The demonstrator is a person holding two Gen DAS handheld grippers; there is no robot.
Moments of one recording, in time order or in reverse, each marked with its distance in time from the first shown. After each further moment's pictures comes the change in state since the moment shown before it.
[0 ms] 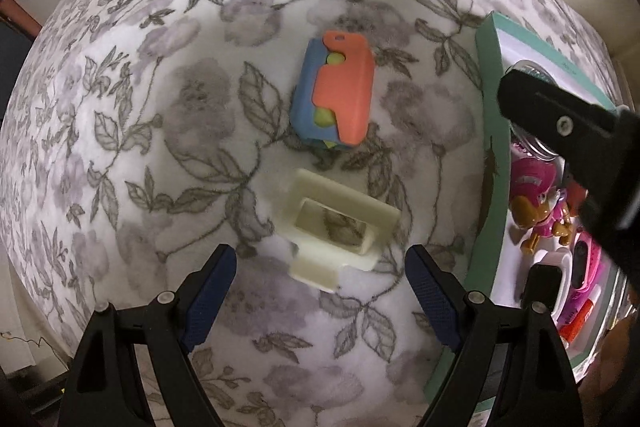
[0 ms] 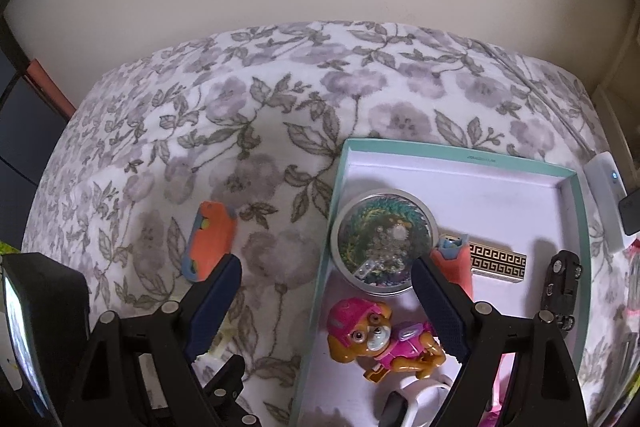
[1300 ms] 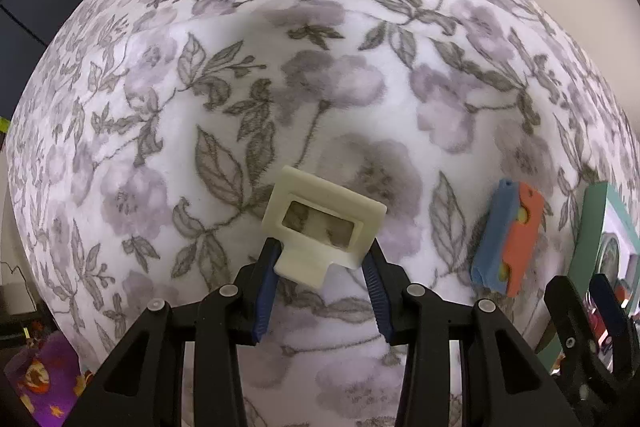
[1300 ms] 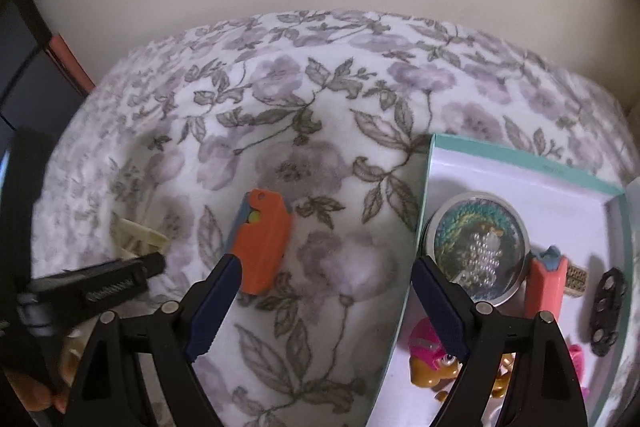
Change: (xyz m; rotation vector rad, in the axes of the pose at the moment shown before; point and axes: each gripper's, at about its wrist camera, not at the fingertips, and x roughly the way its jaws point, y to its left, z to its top) left arm 0.015 0.161 0.062 -0.293 -0.062 0.038; right arm 0.029 0.051 -0.007 -0.115 -0.025 0.038
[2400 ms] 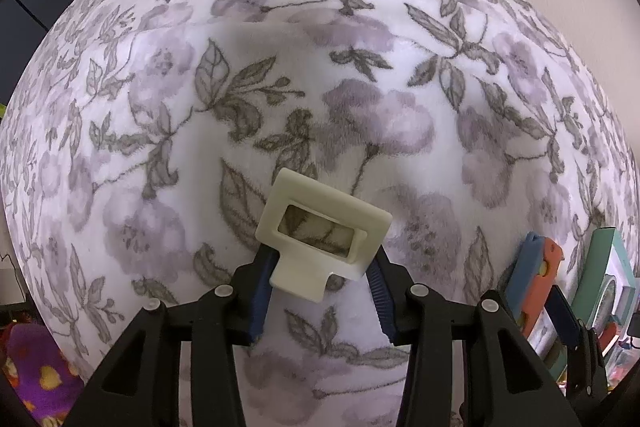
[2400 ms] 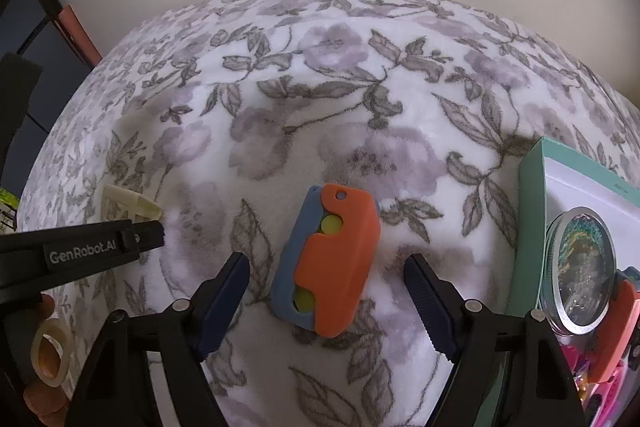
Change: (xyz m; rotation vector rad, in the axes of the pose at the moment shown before) left arm 0.017 0.030 0.027 -0.064 -0.001 -0.017; right arm 0.049 0.046 0.001 -0.060 0.054 0.025
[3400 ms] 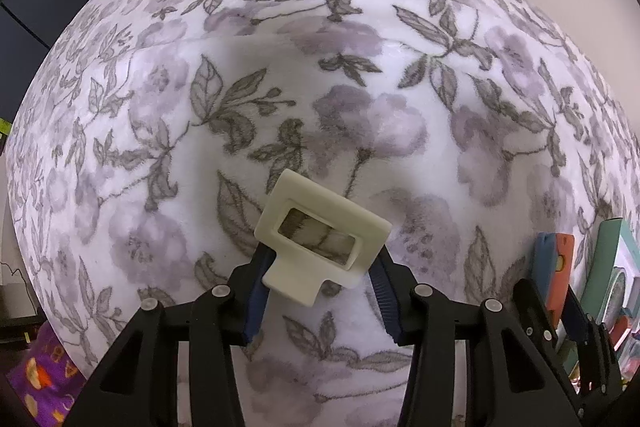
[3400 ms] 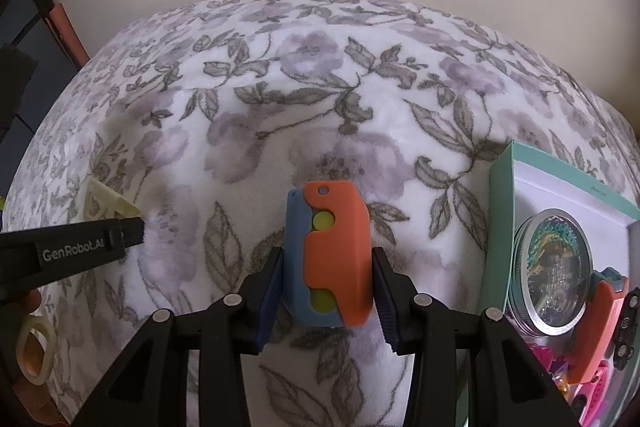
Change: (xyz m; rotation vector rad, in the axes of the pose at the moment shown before) left arm -0.006 -0.015 0.003 0.051 -0.026 0.031; right arm -0.006 -0.009 -0.002 0.001 -0.026 -0.055
